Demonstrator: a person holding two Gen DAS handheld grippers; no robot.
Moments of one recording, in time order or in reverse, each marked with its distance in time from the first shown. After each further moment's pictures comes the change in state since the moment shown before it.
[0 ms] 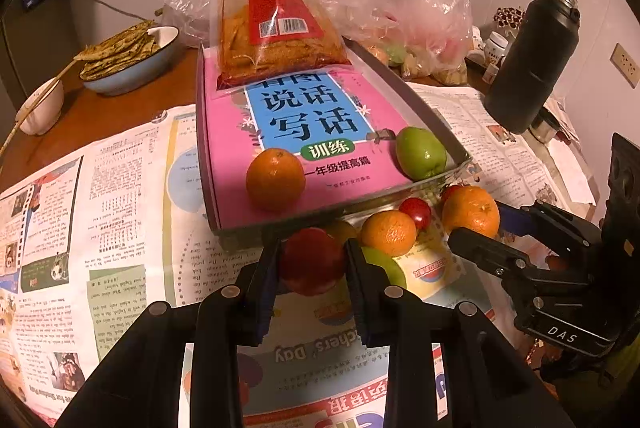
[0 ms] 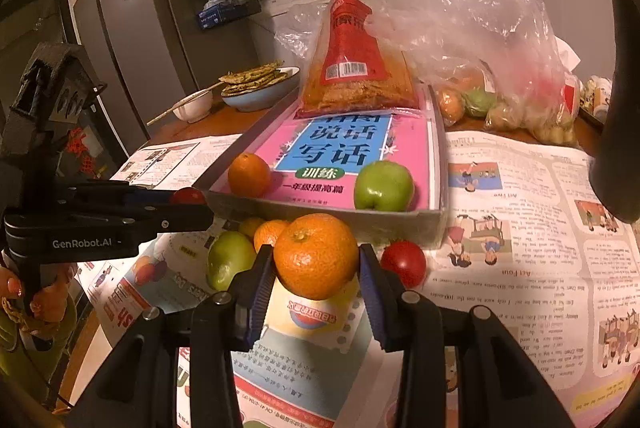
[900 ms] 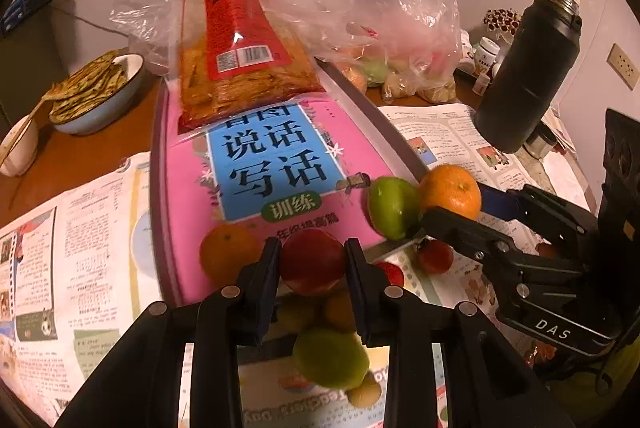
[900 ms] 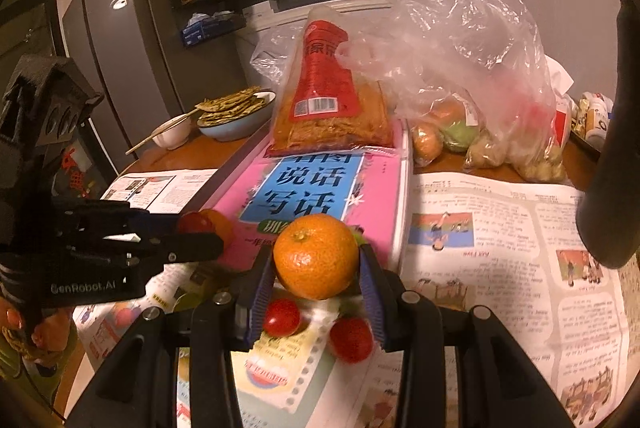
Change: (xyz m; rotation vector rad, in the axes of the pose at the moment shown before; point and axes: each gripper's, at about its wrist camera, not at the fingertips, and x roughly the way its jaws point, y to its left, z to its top) left arm 0.024 -0.027 0.049 0.041 -0.007 -0.025; right arm 0.007 -0.032 0.046 0.013 -0.034 -0.039
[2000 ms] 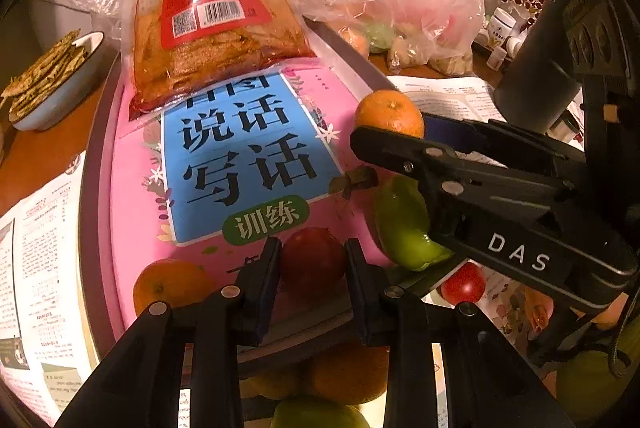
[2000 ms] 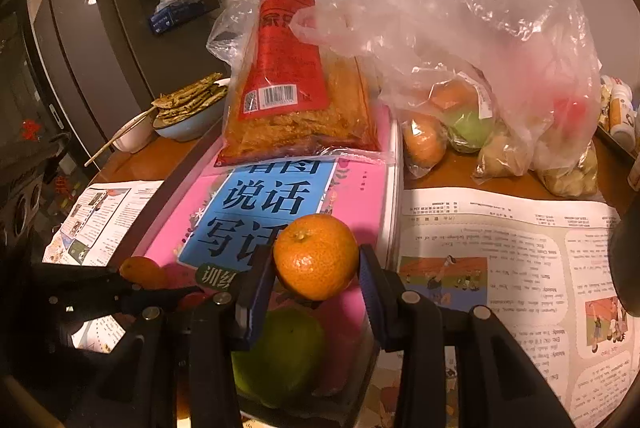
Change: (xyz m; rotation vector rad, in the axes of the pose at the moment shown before) left arm 0.068 -0.006 0.014 0.005 0.100 -0.015; right arm 0.084 -0.036 0.040 0.046 0.095 -0.019
